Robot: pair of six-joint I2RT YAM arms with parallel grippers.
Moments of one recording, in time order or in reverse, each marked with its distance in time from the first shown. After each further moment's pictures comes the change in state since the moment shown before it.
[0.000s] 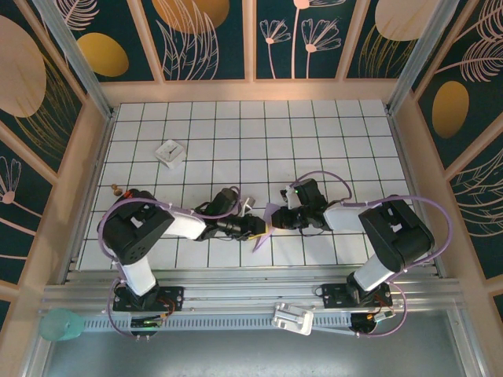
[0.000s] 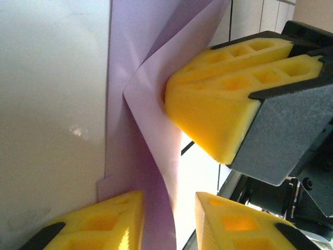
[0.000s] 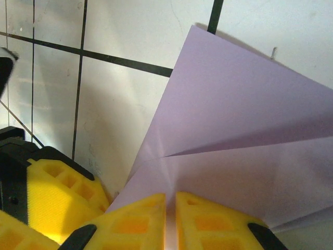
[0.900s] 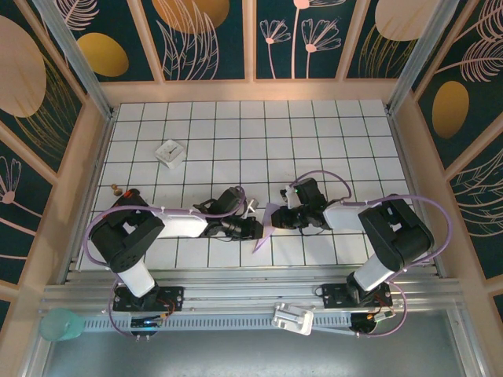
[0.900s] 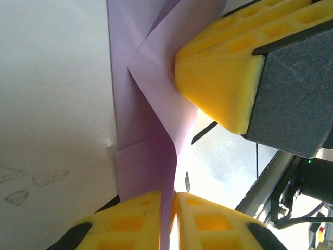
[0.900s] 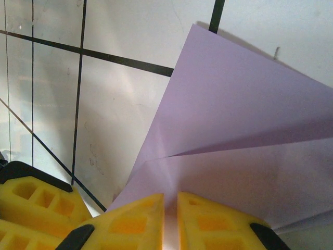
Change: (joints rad) left arm -0.047 -0.060 0.084 -0.298 -0.109 0.197; right arm 0.000 0.009 0.019 -0.027 -0.011 -0.004
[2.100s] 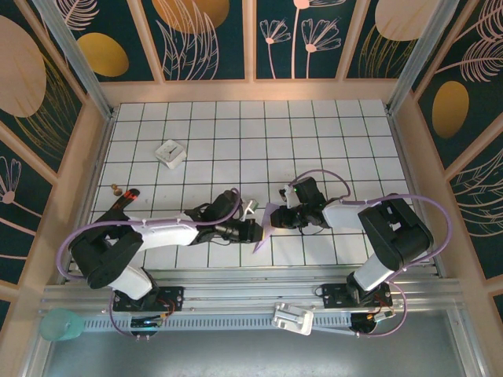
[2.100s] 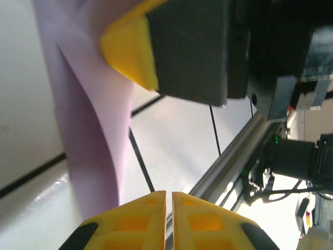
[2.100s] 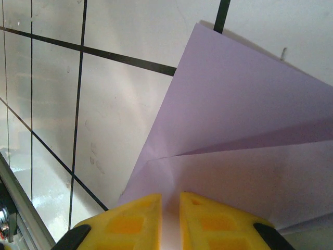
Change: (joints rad) left arm -0.061 -0.158 -0.060 0.011 -0.008 -0.021; right arm 0.000 0.002 0.014 -0.025 0.000 -0.015
